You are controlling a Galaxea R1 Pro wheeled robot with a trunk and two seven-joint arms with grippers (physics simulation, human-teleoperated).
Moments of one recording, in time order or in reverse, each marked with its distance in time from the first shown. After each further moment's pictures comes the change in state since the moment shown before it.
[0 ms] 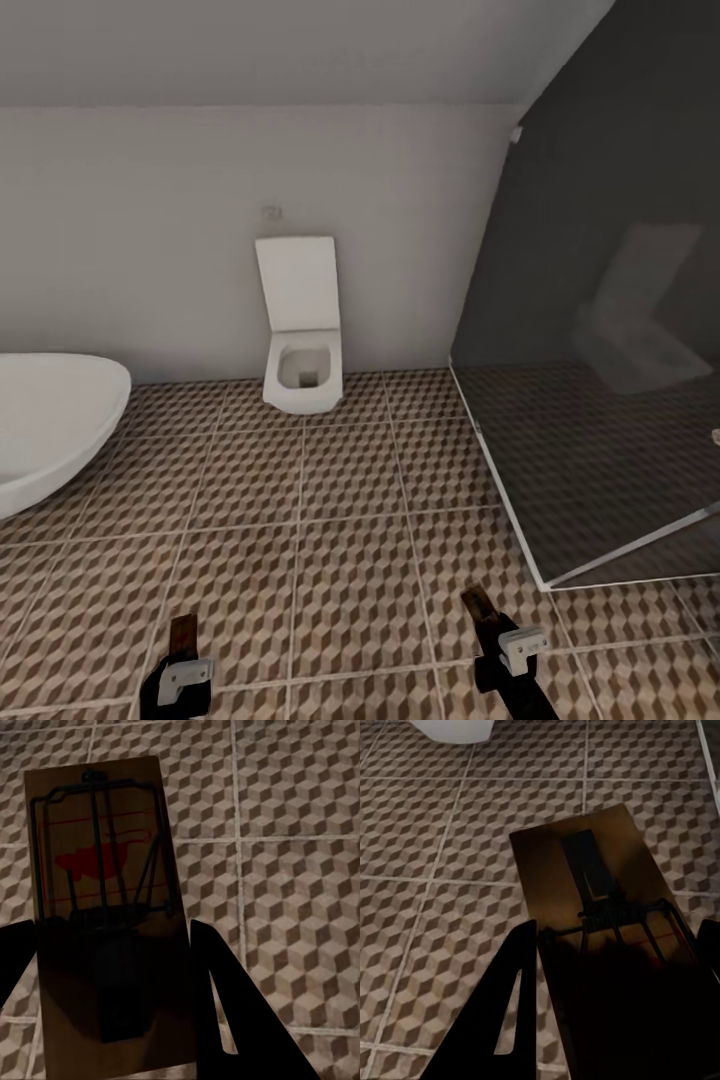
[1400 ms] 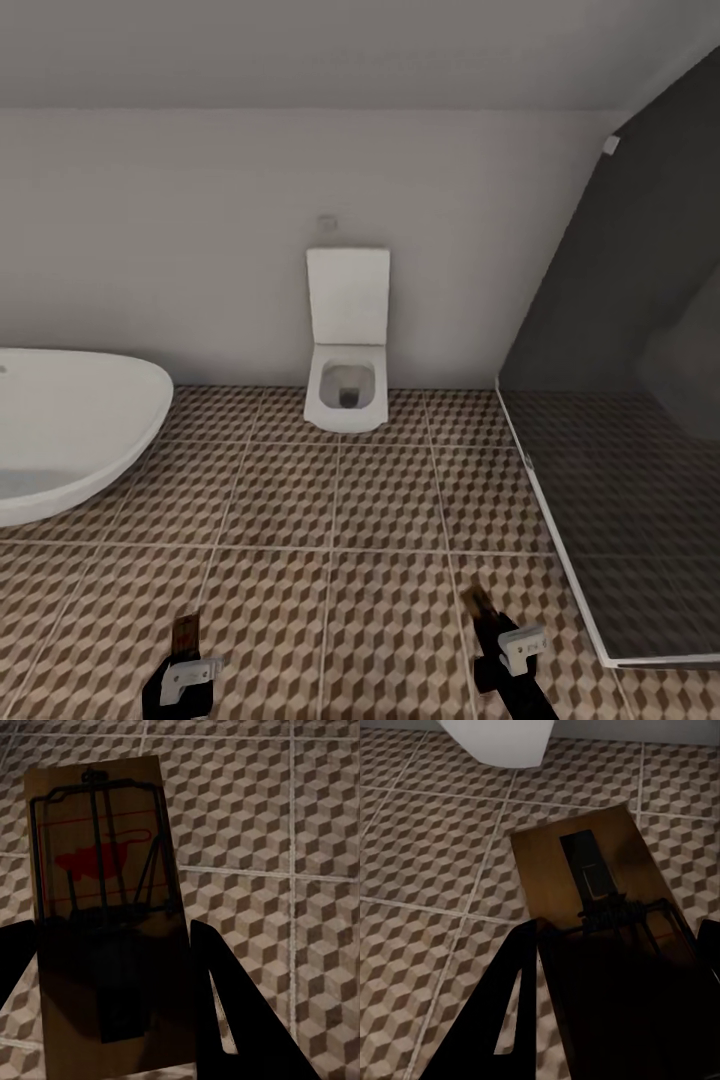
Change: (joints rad) left arm 0.000 -0.006 0.000 0.000 0.000 0.002 0.001; right arm 0.000 0.000 0.001 0.000 0.001 0.000 0.000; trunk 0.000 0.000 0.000
